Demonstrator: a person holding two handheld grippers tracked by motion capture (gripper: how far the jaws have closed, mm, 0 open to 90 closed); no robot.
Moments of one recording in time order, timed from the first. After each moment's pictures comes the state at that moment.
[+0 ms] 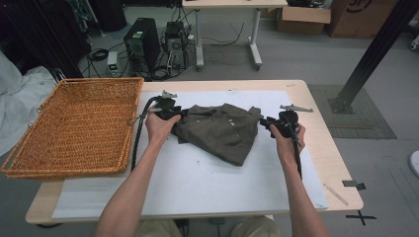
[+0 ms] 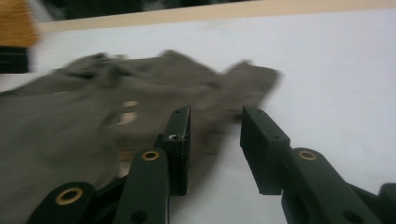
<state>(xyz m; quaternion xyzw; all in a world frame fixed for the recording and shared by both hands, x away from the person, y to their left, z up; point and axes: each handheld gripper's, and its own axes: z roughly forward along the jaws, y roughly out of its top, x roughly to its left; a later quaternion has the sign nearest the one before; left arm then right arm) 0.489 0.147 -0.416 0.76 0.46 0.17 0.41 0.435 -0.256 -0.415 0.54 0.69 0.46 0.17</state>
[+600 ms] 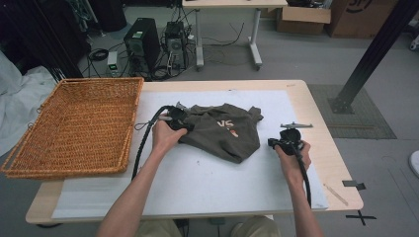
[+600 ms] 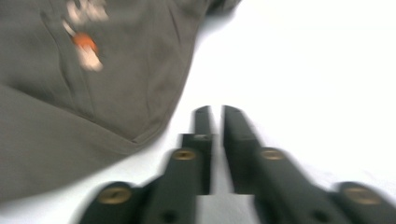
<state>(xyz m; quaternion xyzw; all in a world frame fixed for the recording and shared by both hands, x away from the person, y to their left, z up) 0.457 0.120 -0.413 0.83 0.42 0.13 0.34 0.390 -0.267 -0.439 0.56 0.73 0.36 0.16</state>
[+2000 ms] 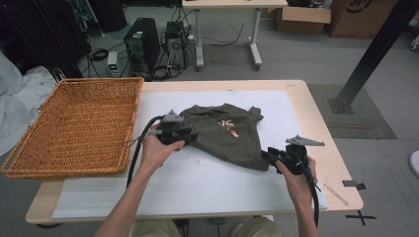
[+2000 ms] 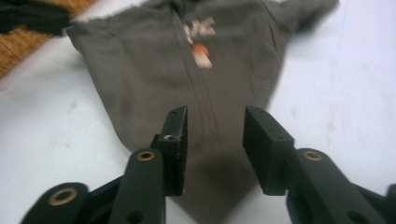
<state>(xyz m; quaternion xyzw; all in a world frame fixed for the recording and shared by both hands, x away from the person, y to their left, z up) 0.408 0.121 -0.394 0.81 0.38 0.12 0.43 0.323 -0.258 -0.418 0.49 0.73 0.47 0.13</state>
